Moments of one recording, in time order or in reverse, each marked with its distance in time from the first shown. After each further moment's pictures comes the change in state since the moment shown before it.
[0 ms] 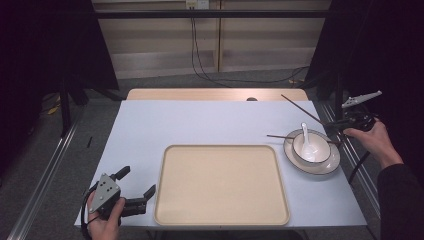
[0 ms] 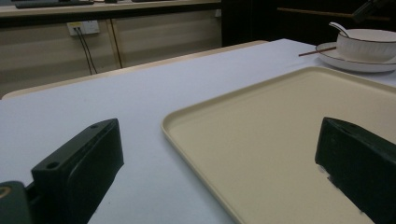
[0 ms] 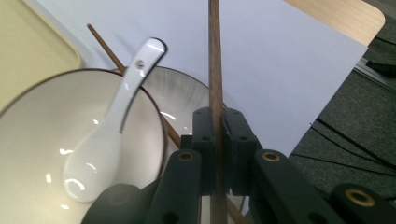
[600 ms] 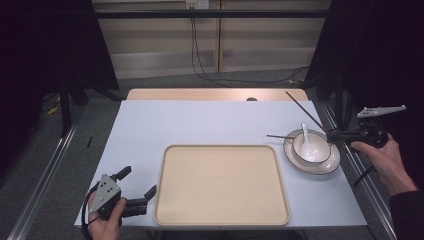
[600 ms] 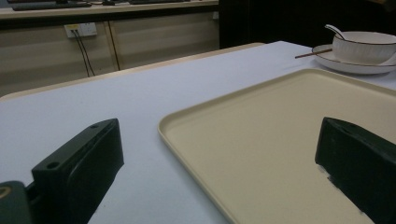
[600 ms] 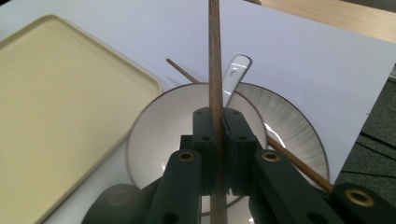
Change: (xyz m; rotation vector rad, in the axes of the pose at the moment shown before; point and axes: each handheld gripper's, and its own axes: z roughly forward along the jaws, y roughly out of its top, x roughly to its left) left arm -0.003 0.000 0.001 -0.013 -0.010 -0.008; right arm 0.059 -0.022 -0.044 -0.164 0.062 0.127
